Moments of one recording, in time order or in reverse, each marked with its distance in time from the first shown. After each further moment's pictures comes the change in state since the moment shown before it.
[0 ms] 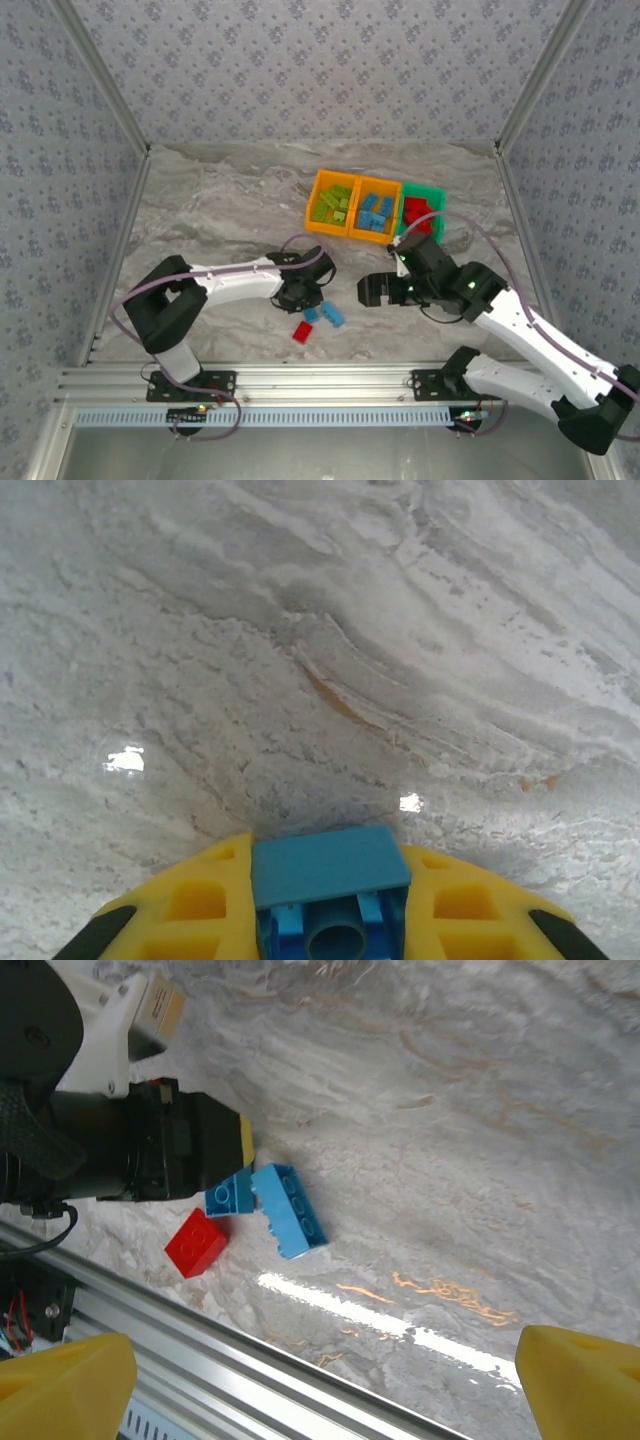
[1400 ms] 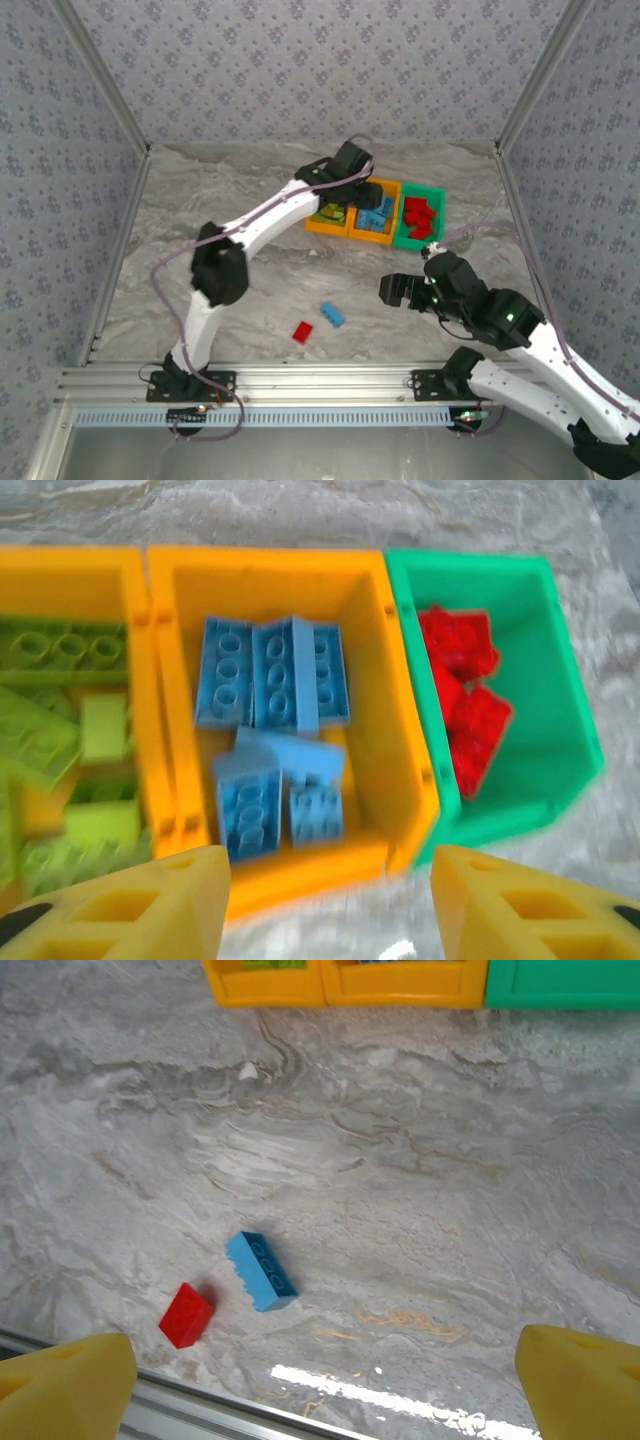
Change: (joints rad) left arm 0.161 0.375 0.949 -0.039 0.089 0.720; right arm 0.023 -0.235 -0.064 -0.044 0.220 0.162
